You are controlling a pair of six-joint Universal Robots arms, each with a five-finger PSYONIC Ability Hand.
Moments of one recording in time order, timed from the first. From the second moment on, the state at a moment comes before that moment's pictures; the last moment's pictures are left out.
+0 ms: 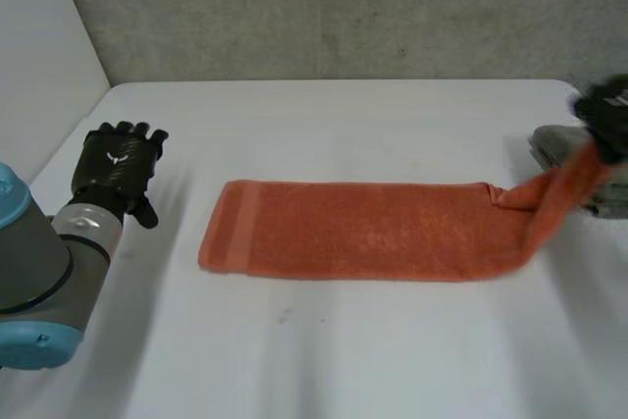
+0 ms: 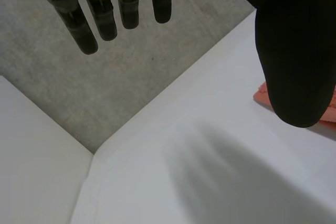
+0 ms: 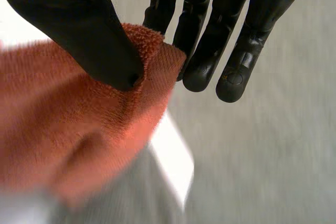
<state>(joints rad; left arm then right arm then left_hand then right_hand) 4.47 -1.84 -1.85 3.61 -1.57 3.57 1.57 -1.24 1.45 -0.12 1.29 2.35 0.19 0.20 0.21 0.20 0.05 0.97 1.17 1.18 1.19 0.99</state>
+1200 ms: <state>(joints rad) 4.22 -2.01 -1.64 3.56 -1.50 3.58 1.95 -0.97 1.53 -0.08 1.36 2.77 0.19 0.20 0.21 0.20 0.05 0.75 0.96 0.96 0.96 0.76</state>
